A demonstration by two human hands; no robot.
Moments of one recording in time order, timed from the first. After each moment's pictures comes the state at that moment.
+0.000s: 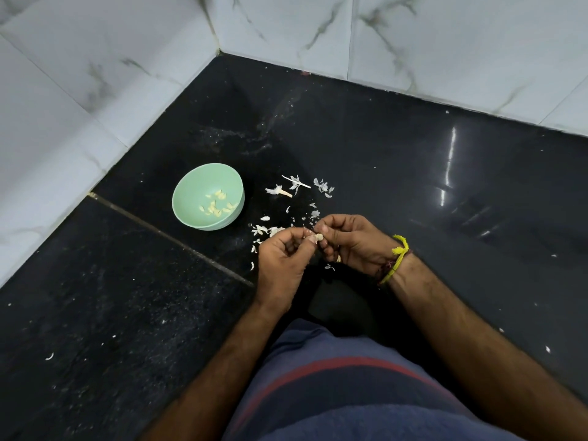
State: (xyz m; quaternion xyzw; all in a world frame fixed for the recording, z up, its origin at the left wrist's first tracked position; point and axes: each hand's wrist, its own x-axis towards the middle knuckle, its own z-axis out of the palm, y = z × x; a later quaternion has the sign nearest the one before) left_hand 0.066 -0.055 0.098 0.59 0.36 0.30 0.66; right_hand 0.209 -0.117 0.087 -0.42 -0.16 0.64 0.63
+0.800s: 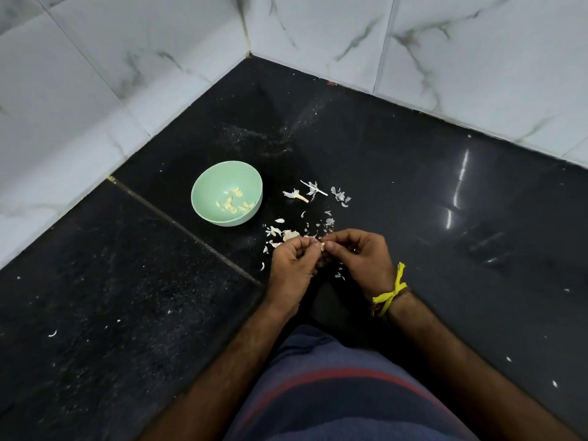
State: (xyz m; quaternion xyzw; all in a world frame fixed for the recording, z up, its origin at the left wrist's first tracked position) left_hand 0.062 -0.048 0.089 0.54 0.43 0.26 0.67; right_hand 0.177 -0.115 0.077 -0.63 -0.27 0.38 0.62
